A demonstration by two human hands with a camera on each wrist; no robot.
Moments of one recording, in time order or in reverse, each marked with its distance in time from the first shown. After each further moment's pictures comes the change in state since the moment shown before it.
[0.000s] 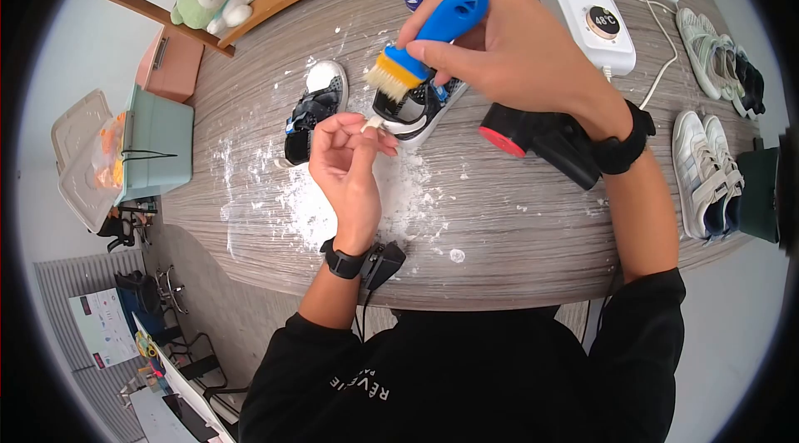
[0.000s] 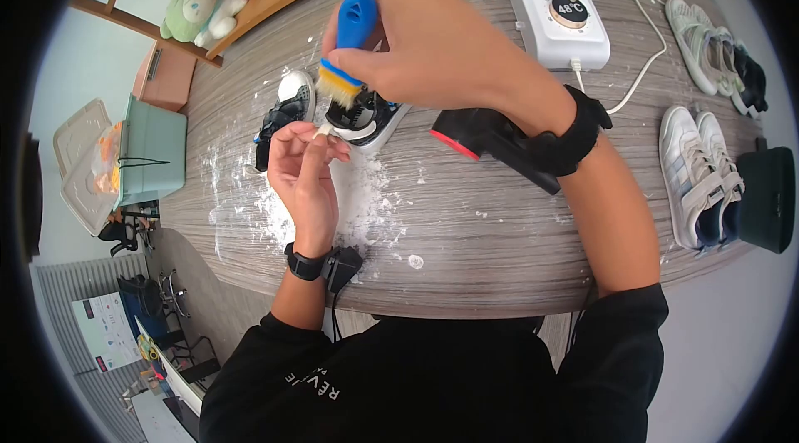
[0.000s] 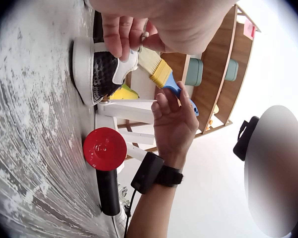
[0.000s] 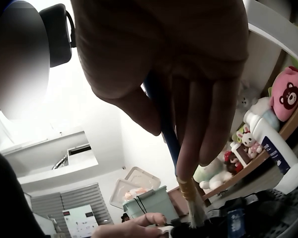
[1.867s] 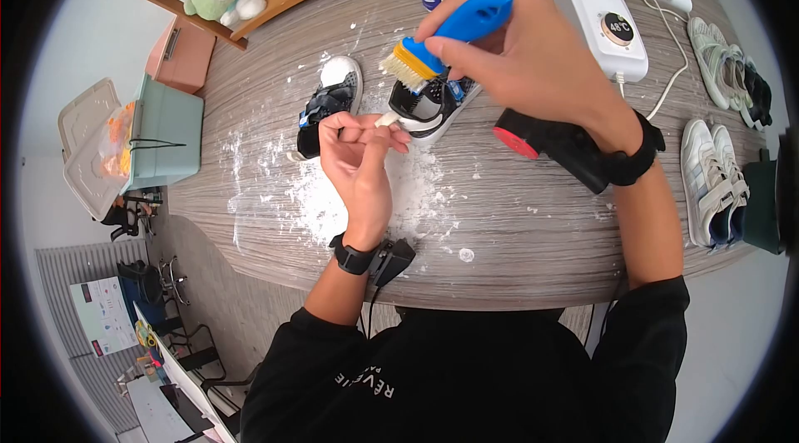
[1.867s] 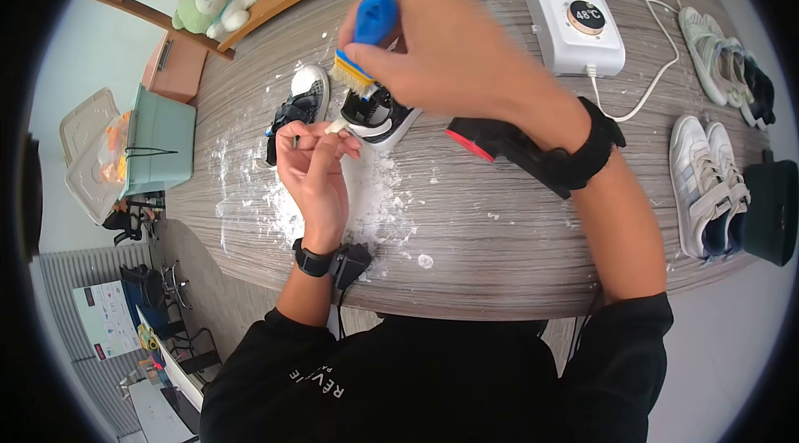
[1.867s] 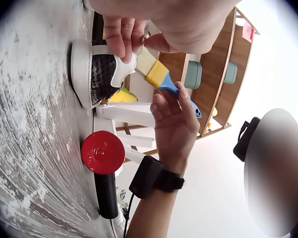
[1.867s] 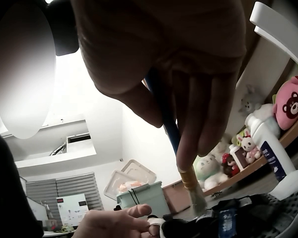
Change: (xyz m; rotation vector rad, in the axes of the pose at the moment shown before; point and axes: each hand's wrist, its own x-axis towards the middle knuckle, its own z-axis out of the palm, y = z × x) left_hand 0.000 -0.001 -0.003 -0.098 -0.013 0.025; right_hand -0.004 -0.015 0.005 -0.081 -0.039 0.048
